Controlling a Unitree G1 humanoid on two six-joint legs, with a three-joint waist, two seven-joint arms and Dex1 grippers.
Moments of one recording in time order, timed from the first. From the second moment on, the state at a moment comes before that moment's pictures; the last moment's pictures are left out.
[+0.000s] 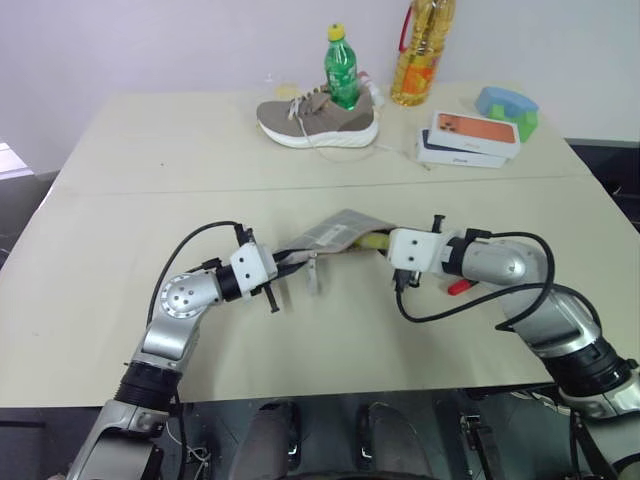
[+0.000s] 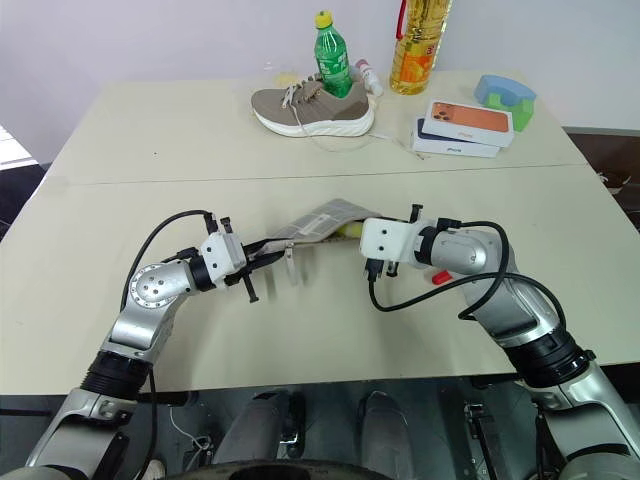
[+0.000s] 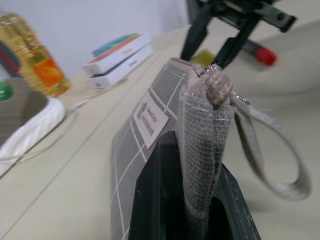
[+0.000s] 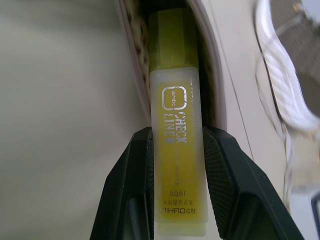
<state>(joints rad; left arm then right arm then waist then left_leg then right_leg) -0.32 0.44 -0.15 0.08 -0.17 -0.29 -0.93 -0.45 -0.79 0.31 -0.26 -0.22 0.24 0.83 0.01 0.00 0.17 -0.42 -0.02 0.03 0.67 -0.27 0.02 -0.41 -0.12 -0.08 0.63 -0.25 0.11</state>
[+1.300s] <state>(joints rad) -0.50 0.21 -0.20 0.40 -0.04 -0.36 -0.76 -0.64 -0.01 -0.54 -0.58 -0.22 1.61 -0.07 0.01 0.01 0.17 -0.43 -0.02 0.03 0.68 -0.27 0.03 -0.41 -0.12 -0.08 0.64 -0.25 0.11</state>
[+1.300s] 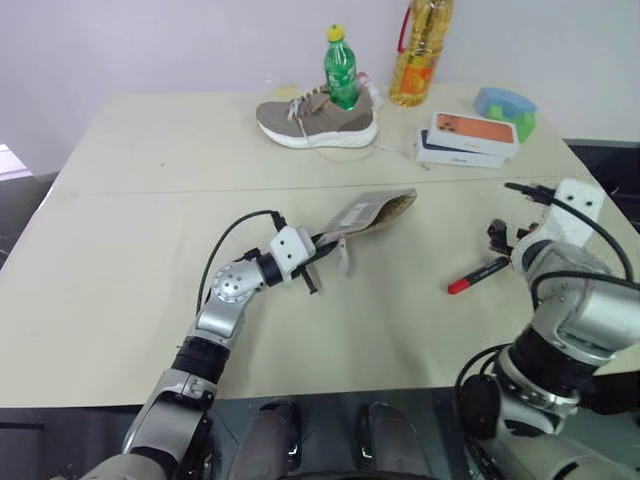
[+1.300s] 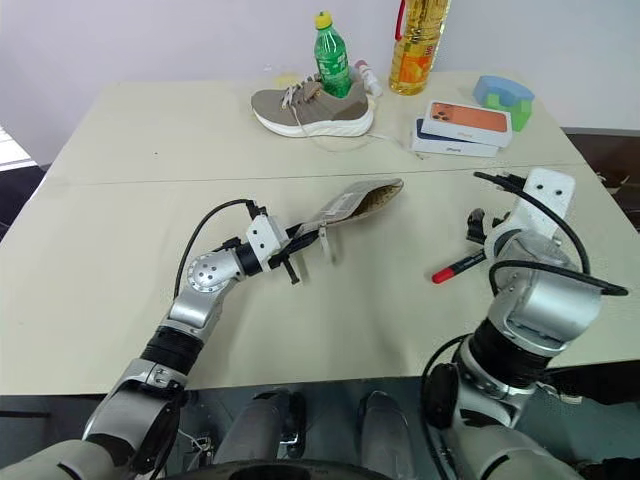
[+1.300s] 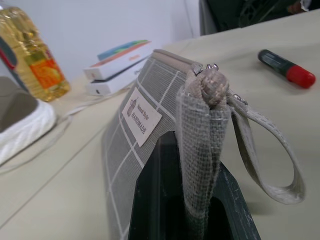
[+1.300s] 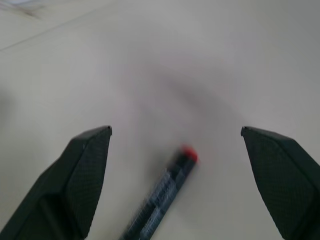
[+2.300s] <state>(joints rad) -0.51 0.19 -0.21 0.42 -0.04 -0.38 -0.76 -0.66 0.13 -0.51 -0.59 -0.33 1.61 0.00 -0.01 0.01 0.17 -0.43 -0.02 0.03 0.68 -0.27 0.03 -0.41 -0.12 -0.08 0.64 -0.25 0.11</state>
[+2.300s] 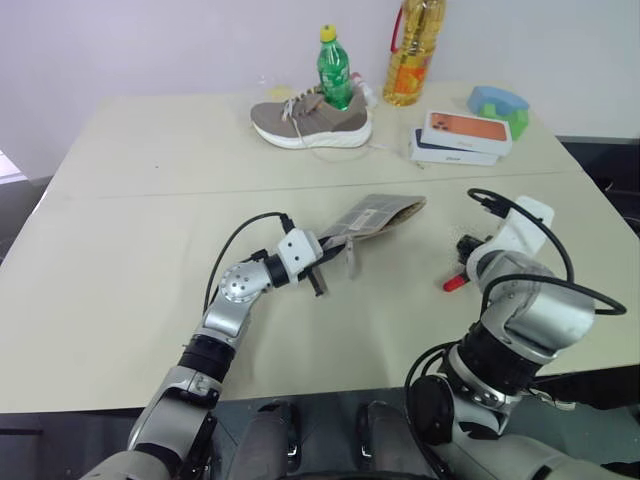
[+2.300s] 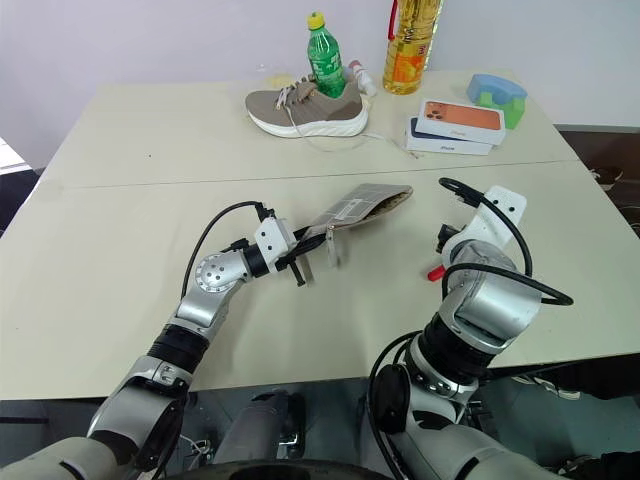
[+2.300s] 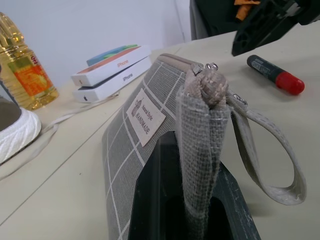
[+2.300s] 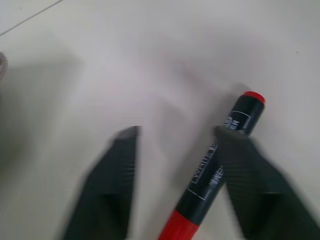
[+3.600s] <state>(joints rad) -0.53 0.25 -0.15 0.43 -0.10 -0.38 -0.76 -0.43 -0.76 0.21 -0.54 -0.16 0.87 0.49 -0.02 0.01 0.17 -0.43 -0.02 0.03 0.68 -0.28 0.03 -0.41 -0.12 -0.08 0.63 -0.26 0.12</state>
